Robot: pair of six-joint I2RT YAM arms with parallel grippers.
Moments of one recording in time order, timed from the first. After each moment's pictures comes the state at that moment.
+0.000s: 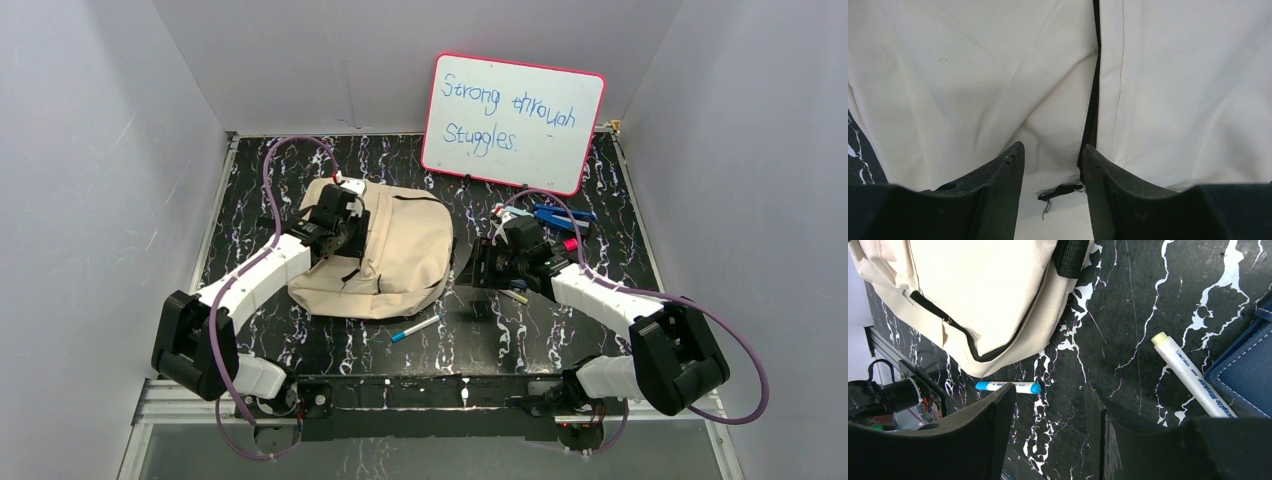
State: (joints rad) left arm -0.47 1.39 0.98 -0.50 -0.17 -0.19; right arm 0.53 1.29 0.65 -0.15 -0.36 0.61
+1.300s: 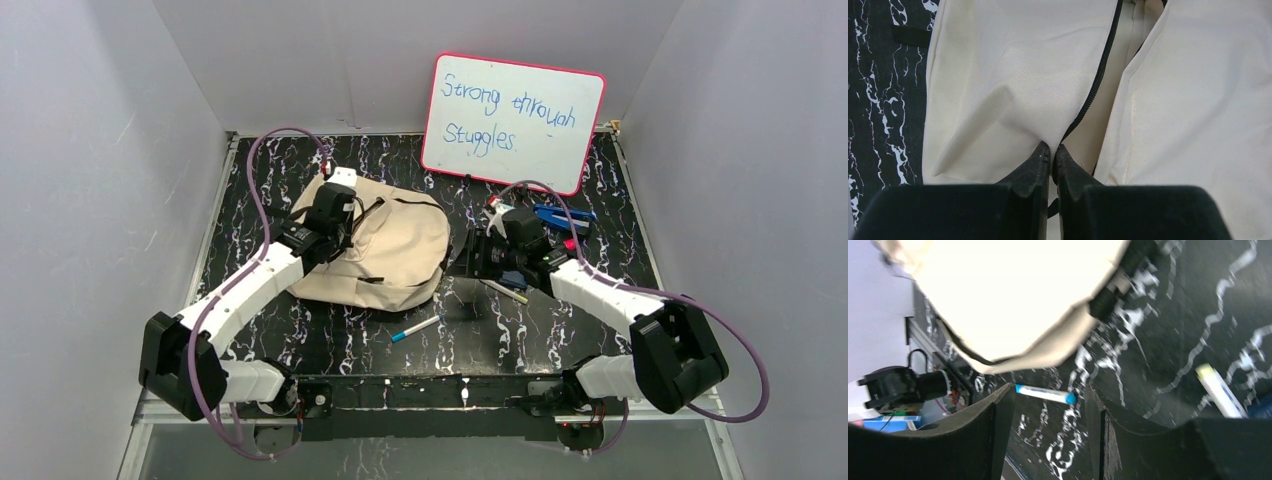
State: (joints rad) left arm -0.52 1.28 1.02 -0.52 -0.42 -0.18; right arm 0.54 1.29 0.66 -0.10 -0.43 0.63
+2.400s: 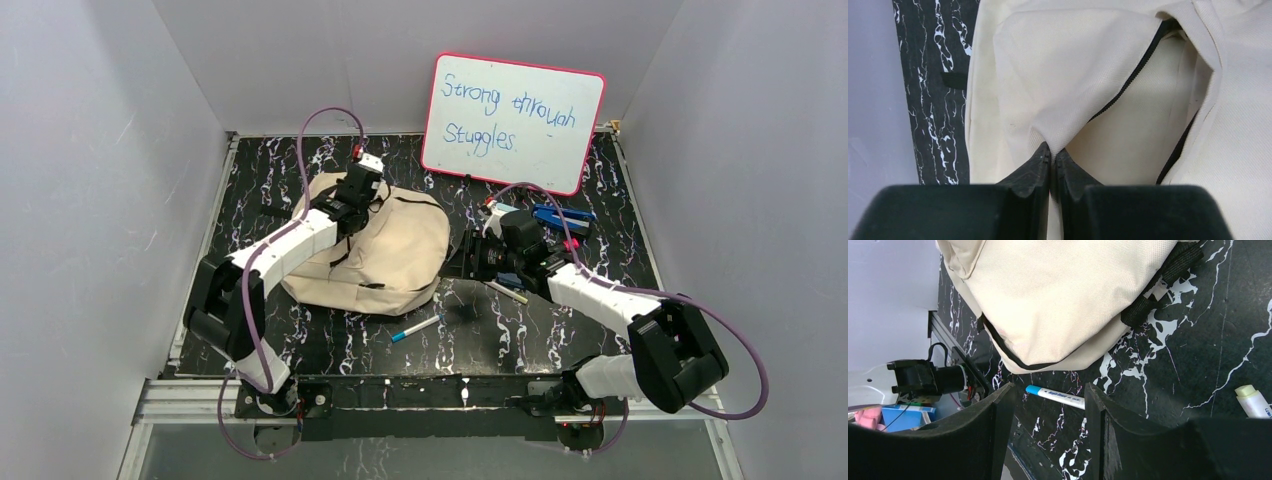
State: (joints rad) left arm -0.52 1.64 1.19 -0.43 -0.60 0.03; right arm 0.57 1.30 0.66 0.04 -0.49 0.68
